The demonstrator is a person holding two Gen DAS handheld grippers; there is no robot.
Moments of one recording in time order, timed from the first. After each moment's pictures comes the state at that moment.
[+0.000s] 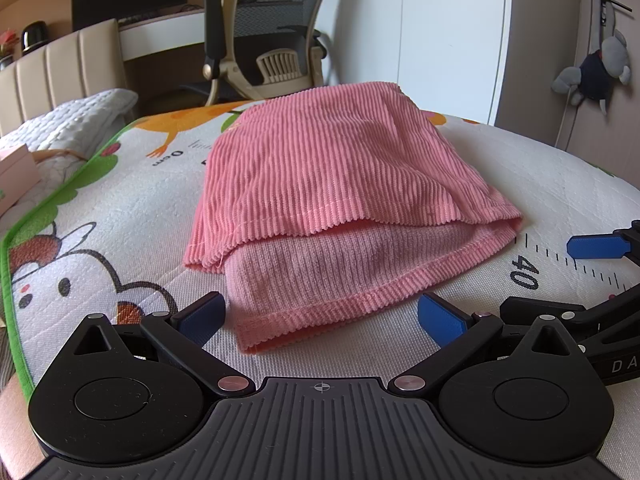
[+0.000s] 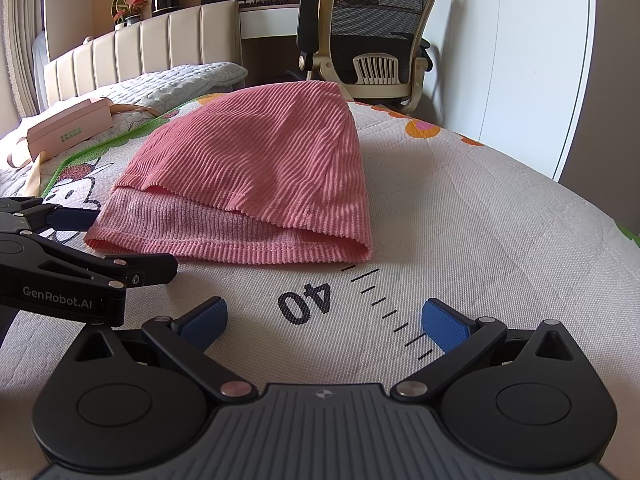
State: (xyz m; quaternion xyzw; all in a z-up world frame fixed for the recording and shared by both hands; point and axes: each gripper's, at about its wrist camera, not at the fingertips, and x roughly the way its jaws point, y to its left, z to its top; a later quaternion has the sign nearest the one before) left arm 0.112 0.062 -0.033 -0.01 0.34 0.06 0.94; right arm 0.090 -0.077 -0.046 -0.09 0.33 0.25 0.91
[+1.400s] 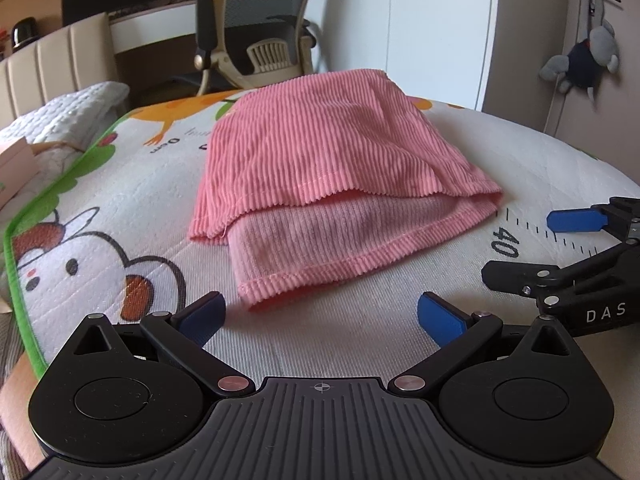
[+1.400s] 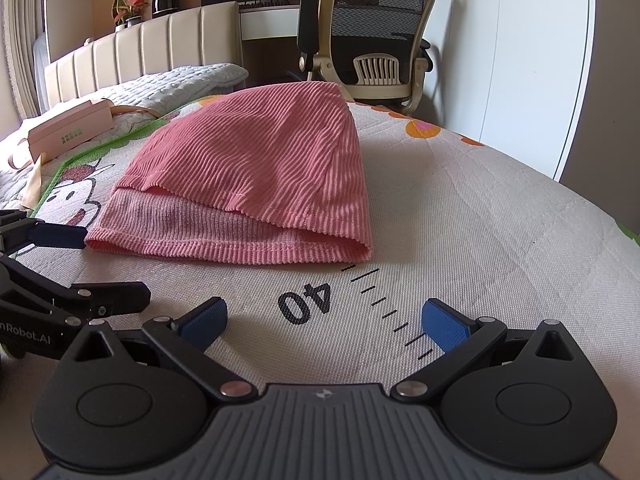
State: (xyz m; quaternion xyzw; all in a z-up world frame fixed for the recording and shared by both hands) left arm 0.092 0.062 -0.030 -0.01 0.36 0.04 0.93; right arm 0.091 -0.079 -0.045 -0.08 0.33 0.25 0.91
